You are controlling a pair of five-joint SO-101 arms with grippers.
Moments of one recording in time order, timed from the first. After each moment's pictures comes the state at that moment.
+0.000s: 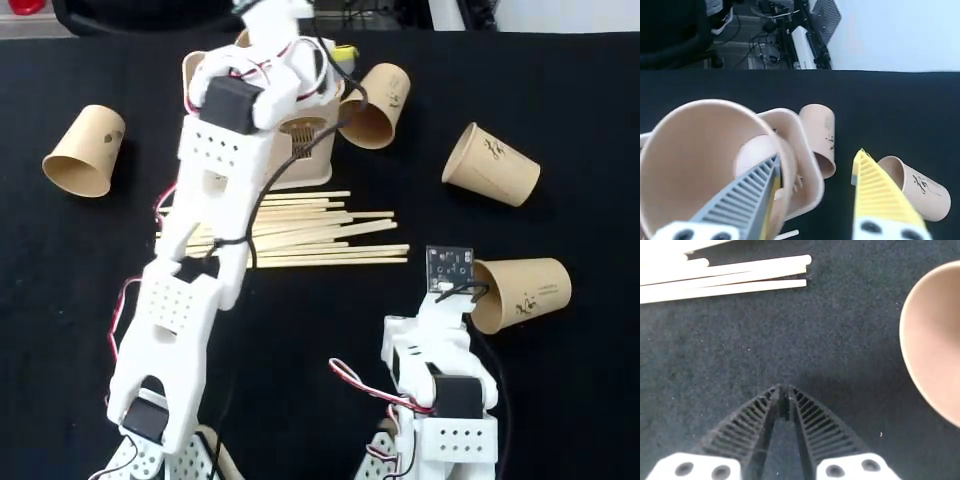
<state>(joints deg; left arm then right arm) 18.0 43.5 -86.5 82.3 17.3 1.3 -103.1 96.9 73.2 -4.7</state>
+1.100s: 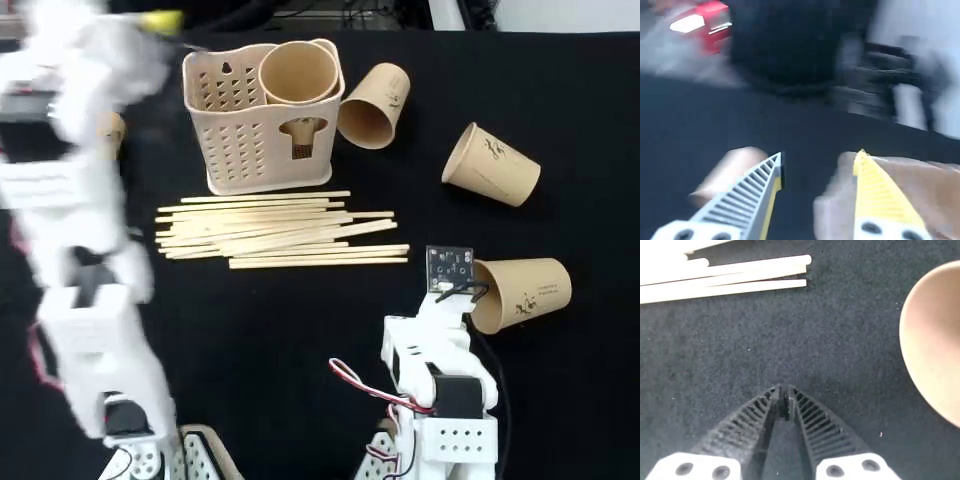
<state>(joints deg) -17.7 25.3 -88.0 100.6 8.3 1.3 -103.1 96.9 73.2 -4.7</state>
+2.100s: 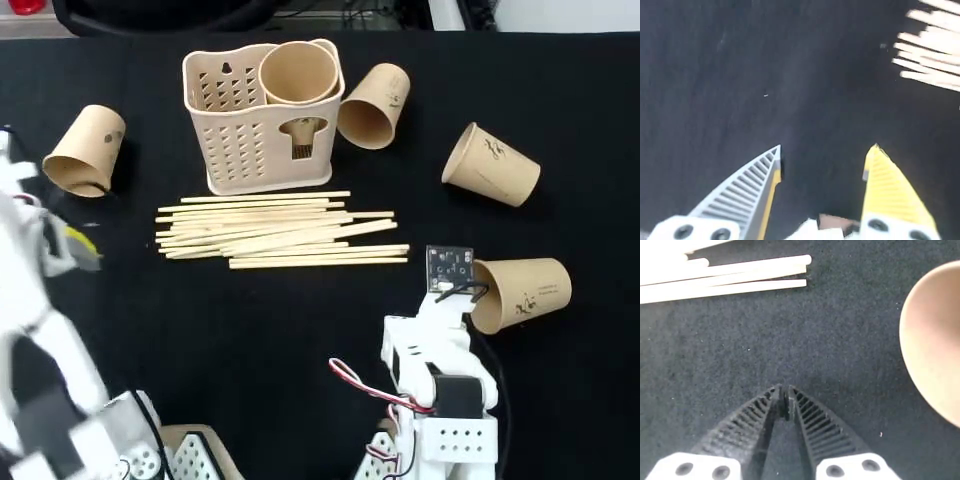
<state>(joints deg) -35.6 -22.9 16.4 91.9 -13.0 1.3 -103.1 96.9 73.2 -4.7</state>
